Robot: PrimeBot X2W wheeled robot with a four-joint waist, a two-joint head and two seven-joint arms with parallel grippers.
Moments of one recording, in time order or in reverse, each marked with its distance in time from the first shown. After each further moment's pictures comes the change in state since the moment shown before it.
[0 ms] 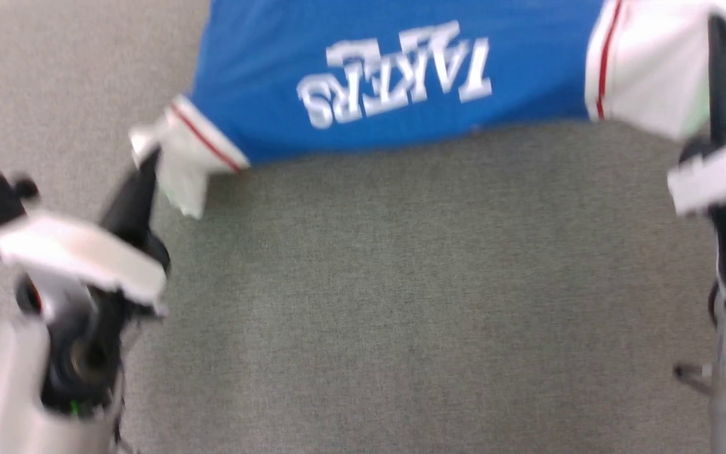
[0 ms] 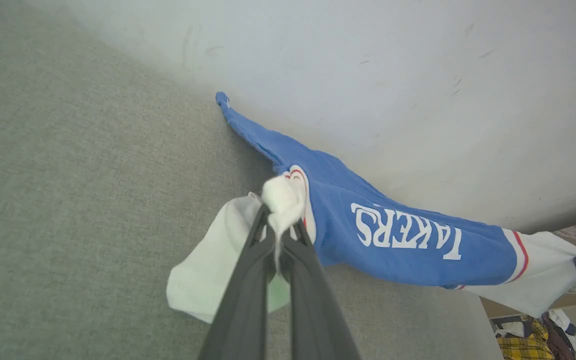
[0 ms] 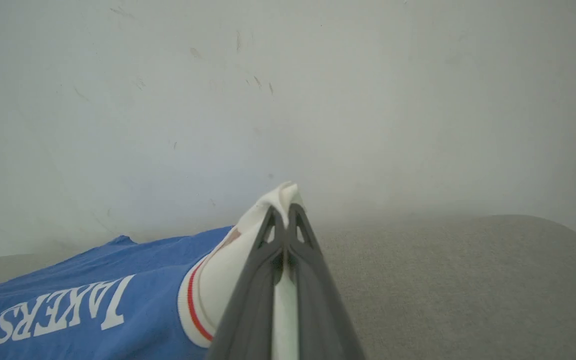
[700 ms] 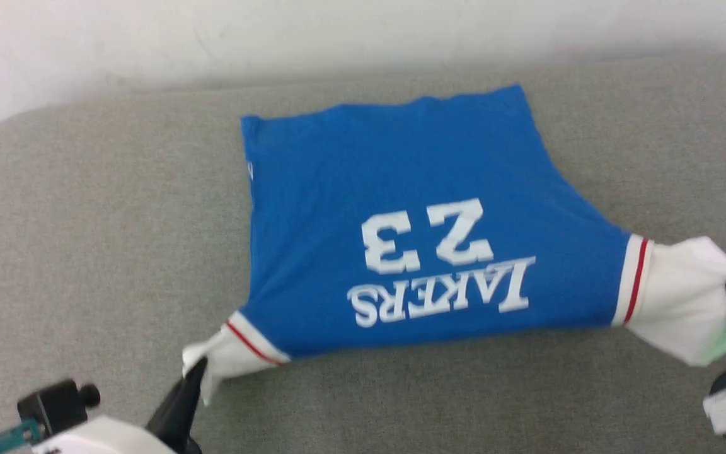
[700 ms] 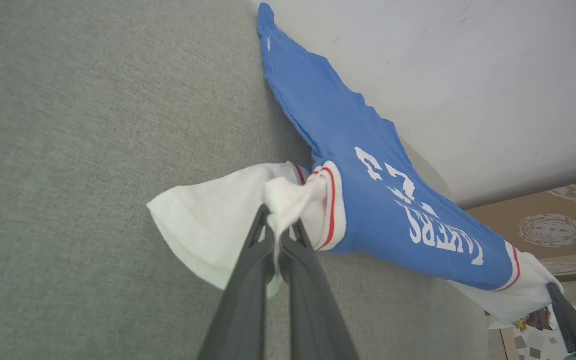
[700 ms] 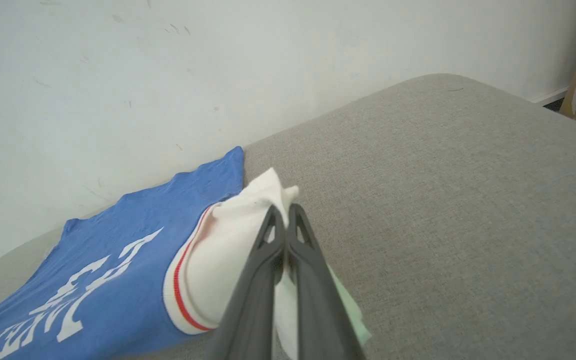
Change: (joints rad) left arm 0.544 -0.014 -0.035 -0.160 -0.013 0.004 -0.040; right arm 0.603 0.020 -0.153 -0.151 0.236 0.000 0.002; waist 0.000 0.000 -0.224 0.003
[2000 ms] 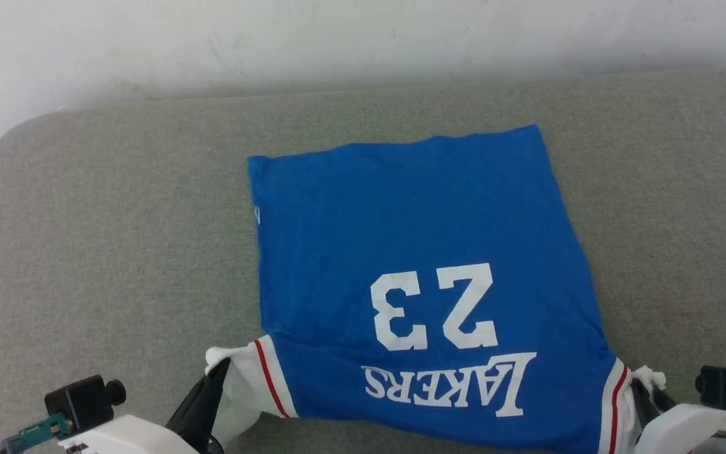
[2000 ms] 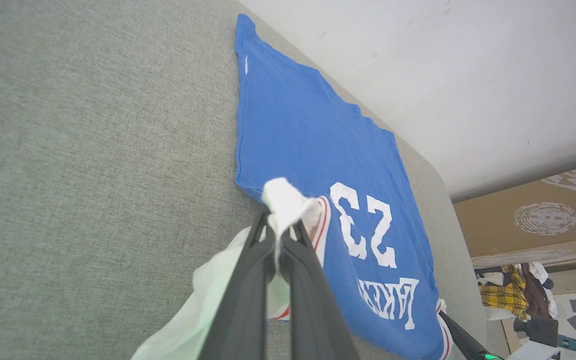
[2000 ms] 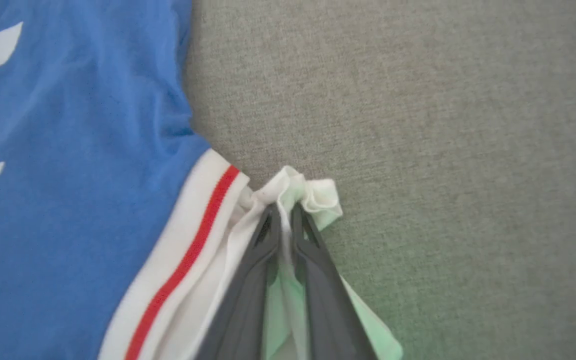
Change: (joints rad) left arm 0.002 -0.012 -0.059 -0.004 0.036 0.000 -0.010; right arm 0.003 -0.002 0.117 0.415 -0.315 0.000 0.051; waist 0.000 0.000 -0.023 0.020
